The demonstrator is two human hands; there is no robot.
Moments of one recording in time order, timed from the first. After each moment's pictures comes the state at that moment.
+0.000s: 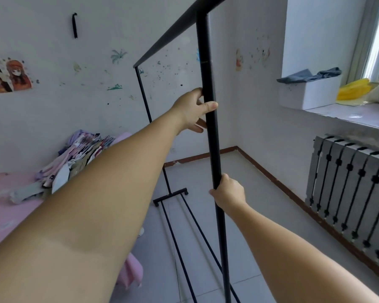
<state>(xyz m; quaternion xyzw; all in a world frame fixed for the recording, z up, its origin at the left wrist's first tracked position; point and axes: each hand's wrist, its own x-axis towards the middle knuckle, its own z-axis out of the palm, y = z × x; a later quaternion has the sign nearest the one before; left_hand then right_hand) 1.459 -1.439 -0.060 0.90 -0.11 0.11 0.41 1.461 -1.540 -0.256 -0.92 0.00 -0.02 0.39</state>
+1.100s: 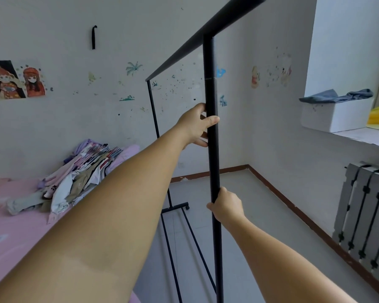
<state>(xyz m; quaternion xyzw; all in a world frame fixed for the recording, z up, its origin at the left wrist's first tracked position) 1.563 -1.344 -0.068 0.86 -0.09 0.12 0.49 1.560 -1.444 -0.250 -0.93 -0.04 0.01 0.38</state>
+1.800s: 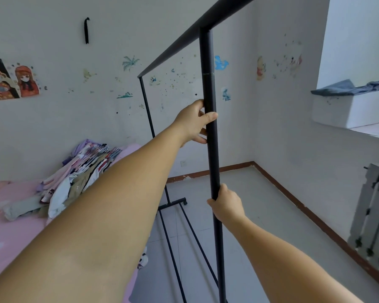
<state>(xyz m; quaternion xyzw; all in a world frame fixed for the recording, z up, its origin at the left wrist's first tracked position) 1.658 -1.323 -0.068 0.87 -0.09 0.13 0.47 1.657 -1.420 -0.262 -0.90 -0.07 -0.01 0.42</state>
